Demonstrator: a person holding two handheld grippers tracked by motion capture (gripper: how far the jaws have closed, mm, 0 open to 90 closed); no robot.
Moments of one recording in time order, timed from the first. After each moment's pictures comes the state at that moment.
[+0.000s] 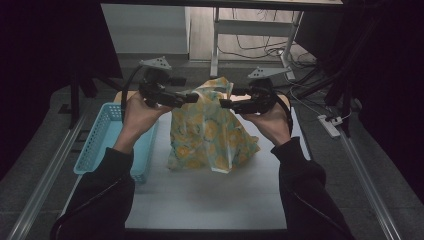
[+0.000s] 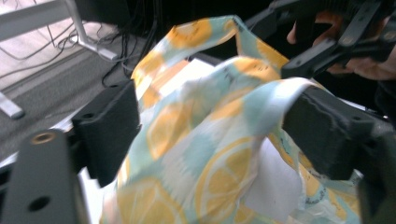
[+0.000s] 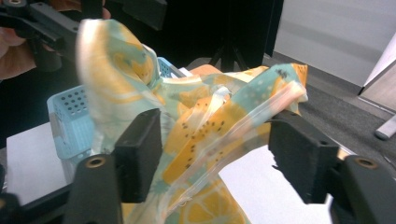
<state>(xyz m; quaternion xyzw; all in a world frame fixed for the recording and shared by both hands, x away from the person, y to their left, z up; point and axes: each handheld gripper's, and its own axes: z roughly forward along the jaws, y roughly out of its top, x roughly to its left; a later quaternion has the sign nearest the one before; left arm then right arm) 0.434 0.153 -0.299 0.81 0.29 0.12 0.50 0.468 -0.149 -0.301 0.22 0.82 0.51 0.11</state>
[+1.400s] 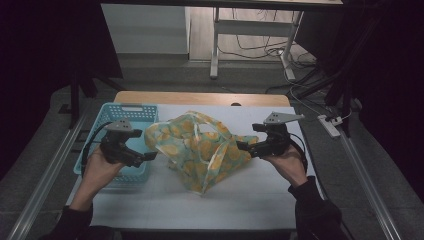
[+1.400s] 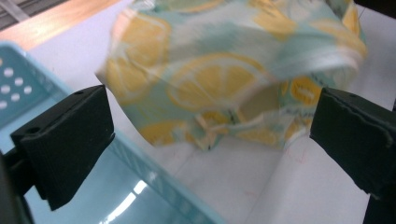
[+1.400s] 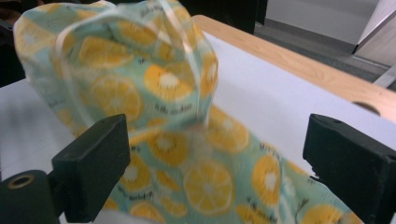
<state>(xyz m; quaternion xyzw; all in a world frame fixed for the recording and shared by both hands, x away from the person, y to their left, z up) 0.338 0.234 -0.416 0.83 0.36 0.11 0.42 0.421 -0.209 -0.388 0.26 0.83 0.48 0.11</state>
